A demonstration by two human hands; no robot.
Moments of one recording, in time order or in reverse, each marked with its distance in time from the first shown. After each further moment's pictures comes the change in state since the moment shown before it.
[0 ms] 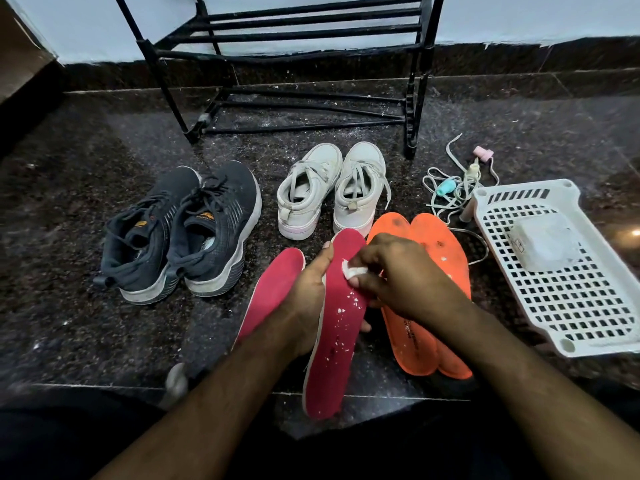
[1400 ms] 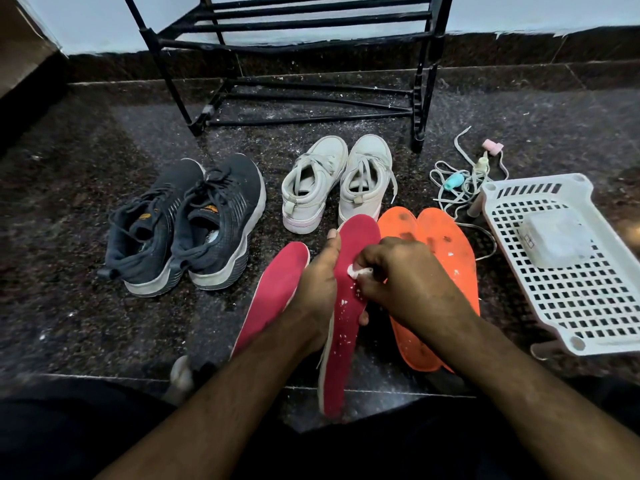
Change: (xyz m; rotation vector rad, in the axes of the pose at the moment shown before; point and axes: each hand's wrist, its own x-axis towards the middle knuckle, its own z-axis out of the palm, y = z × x) left_hand 0.004 -0.008 0.000 0.079 0.086 0.132; right_hand -0.013 -0.015 0.005 -0.040 0.115 0.022
